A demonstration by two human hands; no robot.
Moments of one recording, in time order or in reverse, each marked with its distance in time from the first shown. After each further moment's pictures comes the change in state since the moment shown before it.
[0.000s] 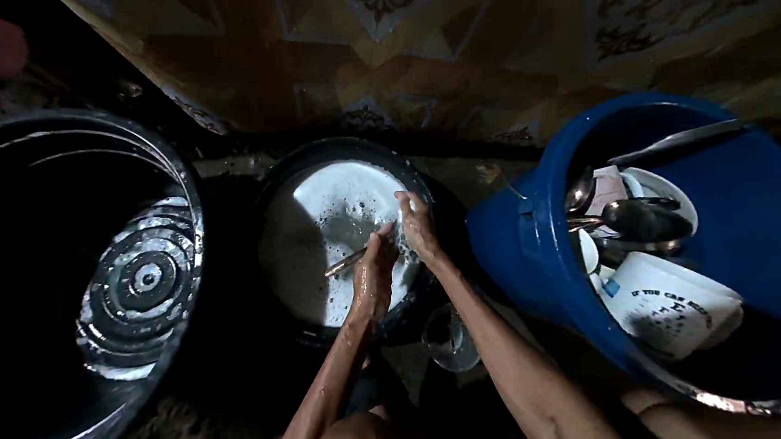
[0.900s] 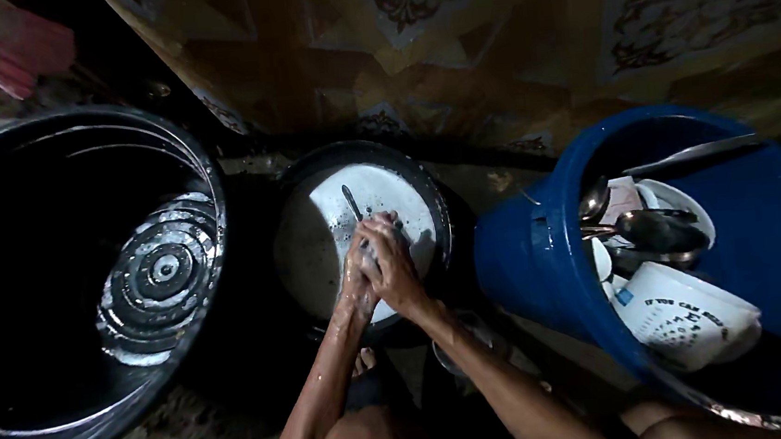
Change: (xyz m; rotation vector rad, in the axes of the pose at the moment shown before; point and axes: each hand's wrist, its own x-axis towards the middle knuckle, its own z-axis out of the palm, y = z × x) left_hand 0.005 0.025 -0.025 -0.376 -0.032 -0.030; right_hand -0.069 -0.001 0.041 0.025 -0.123 -0.572
